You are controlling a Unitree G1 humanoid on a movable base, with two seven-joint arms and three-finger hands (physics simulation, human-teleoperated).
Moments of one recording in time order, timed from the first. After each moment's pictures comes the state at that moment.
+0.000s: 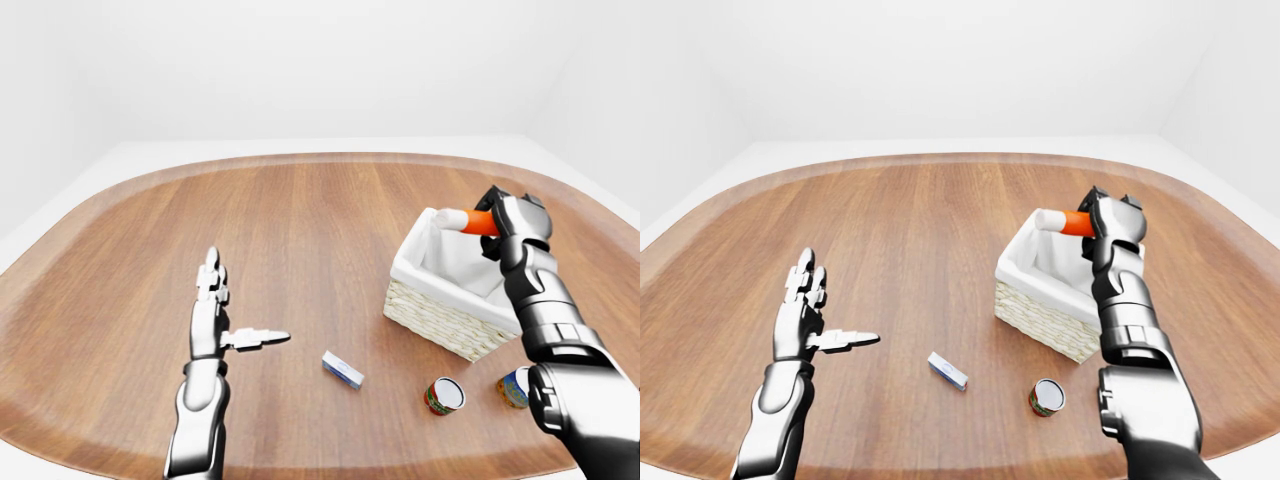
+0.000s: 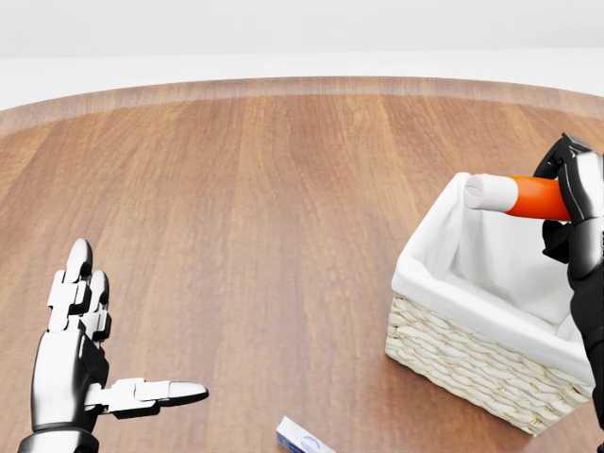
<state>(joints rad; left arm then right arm) 0.08 0.03 0.09 -0.10 0.02 -0.09 0.00 -0.77 -0.53 -0.10 0.89 -0.92 0.09 -0.16</state>
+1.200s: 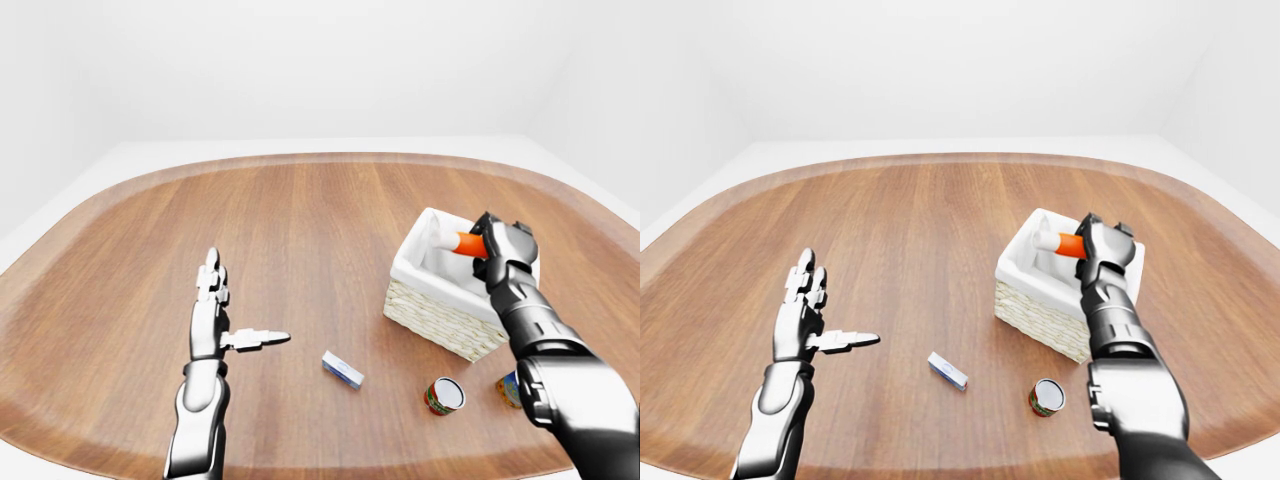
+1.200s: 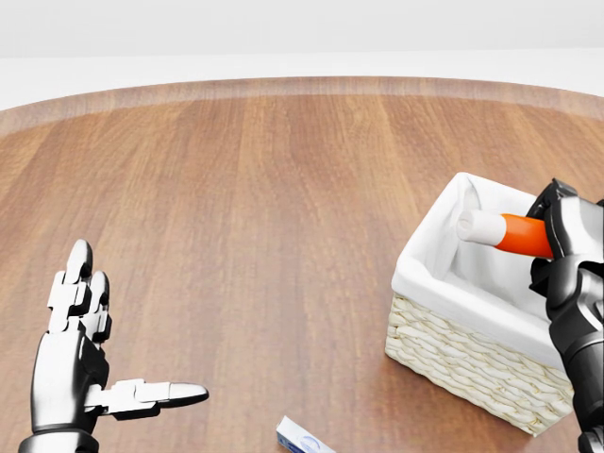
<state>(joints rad) 0.08 0.02 0.09 -0.10 0.02 -0.09 -0.01 -0.82 -0.49 -0.04 1.19 -0.86 0.09 -0.33</state>
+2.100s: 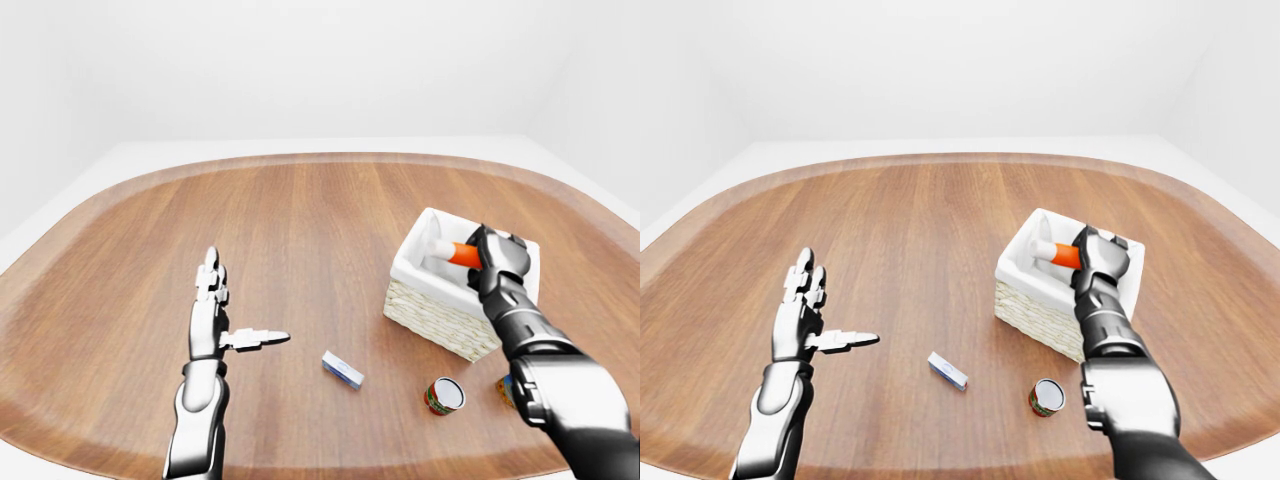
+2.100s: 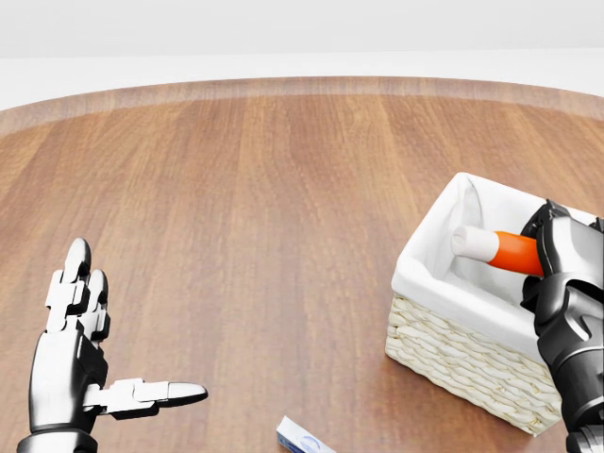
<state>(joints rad) 0.09 0.03 0.09 -0.11 0.02 -0.09 -0.01 -0.82 -0.46 -0.03 1.30 -0.83 0.09 -0.40</state>
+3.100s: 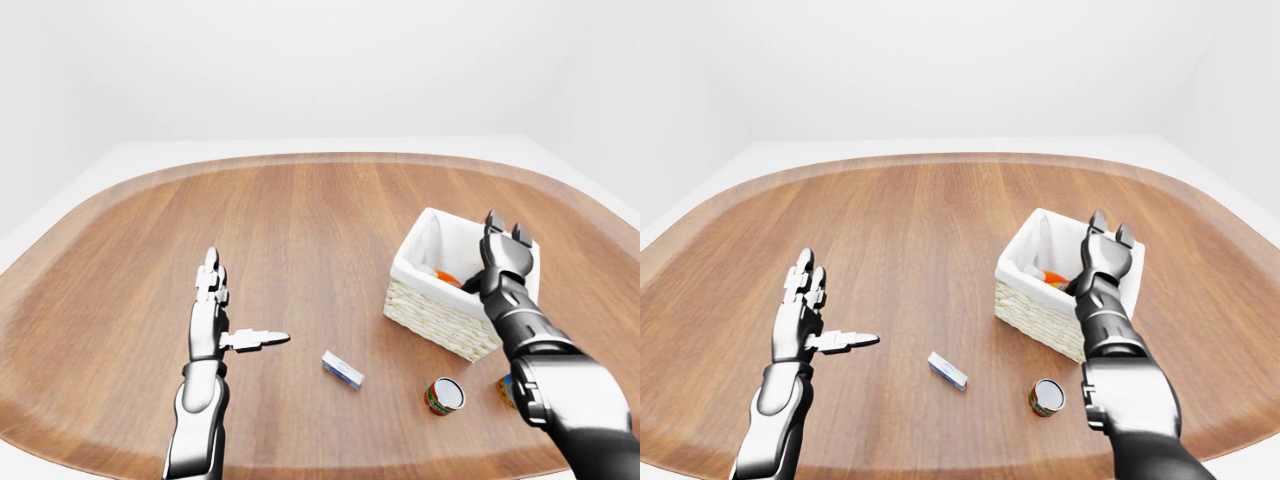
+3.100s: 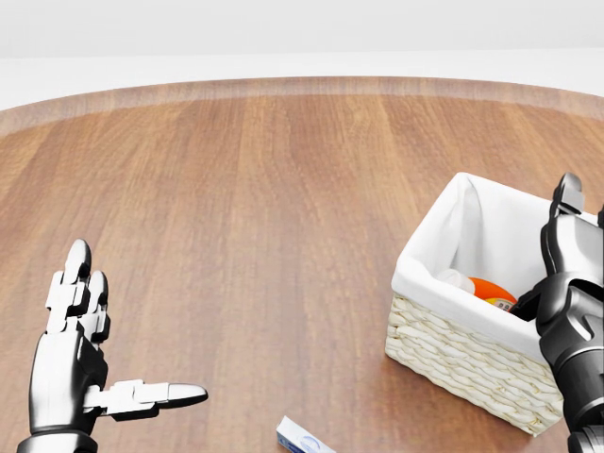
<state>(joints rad) 0.09 0.02 0.09 -0.11 0.02 -0.09 -0.01 -0.82 -0.46 -0.03 1.29 -0.83 0.09 -0.43</state>
